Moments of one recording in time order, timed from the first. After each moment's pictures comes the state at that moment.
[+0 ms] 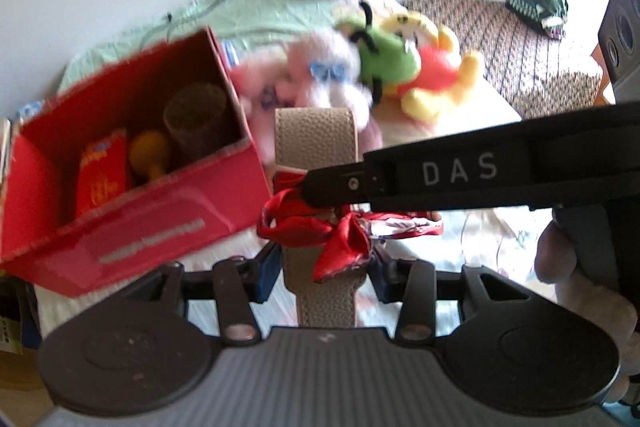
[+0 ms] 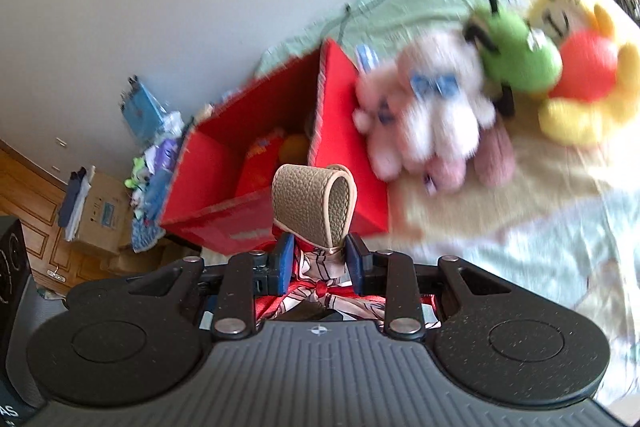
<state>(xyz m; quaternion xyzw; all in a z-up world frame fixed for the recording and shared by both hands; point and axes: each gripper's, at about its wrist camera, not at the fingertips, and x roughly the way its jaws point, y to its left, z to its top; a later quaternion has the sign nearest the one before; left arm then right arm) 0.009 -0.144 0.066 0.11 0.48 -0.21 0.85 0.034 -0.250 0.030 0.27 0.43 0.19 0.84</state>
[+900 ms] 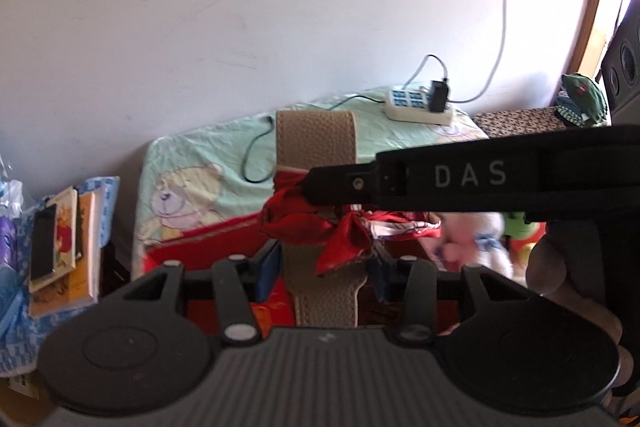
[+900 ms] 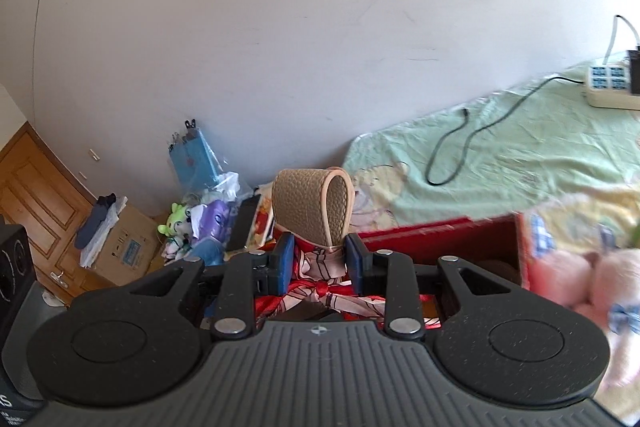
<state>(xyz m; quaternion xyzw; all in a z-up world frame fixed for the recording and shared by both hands) 0.122 -0.002 0.142 0.06 0.37 -0.17 0.91 0.156 -0.123 0.106 0.23 0.33 0.25 0.88</state>
